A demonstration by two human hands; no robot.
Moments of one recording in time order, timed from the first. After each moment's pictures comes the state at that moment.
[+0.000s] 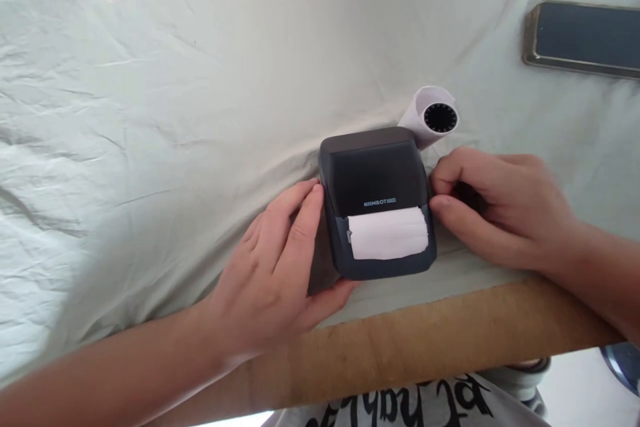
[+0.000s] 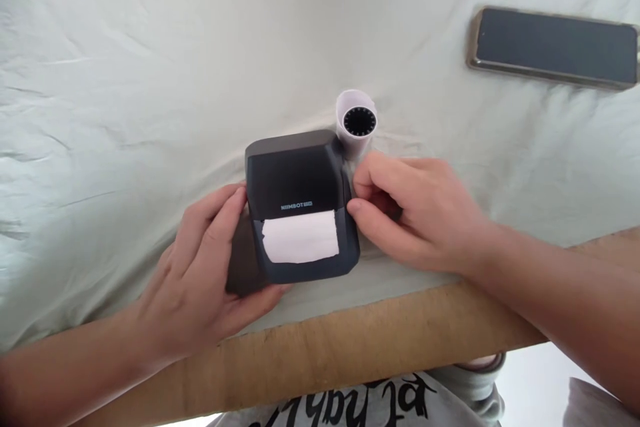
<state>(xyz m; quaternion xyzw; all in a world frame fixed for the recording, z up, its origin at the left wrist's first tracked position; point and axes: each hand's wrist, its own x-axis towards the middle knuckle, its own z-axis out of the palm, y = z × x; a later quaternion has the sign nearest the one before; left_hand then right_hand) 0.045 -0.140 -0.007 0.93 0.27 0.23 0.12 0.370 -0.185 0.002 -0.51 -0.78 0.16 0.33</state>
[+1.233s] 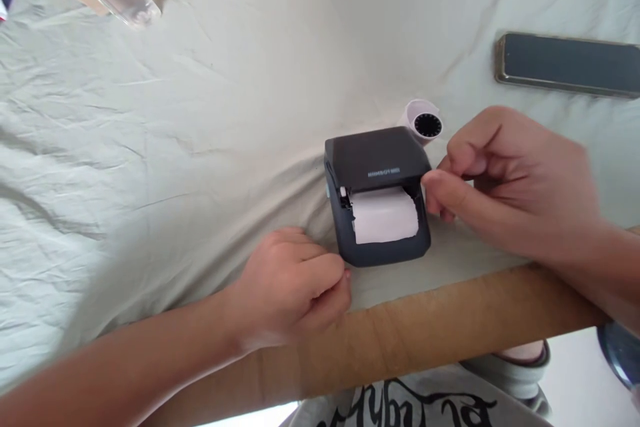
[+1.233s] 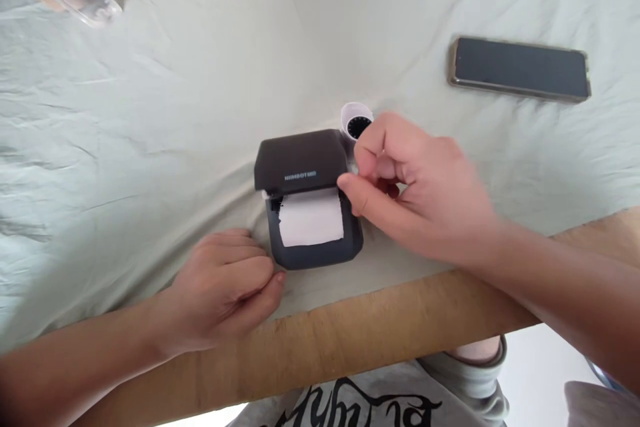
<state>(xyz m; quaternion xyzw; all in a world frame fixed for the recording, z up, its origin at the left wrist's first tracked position) 0.054 -0.129 0.011 0.92 0.15 0.22 0.29 0.352 -0.178 0.036 -0.58 -0.71 0.20 0.35</state>
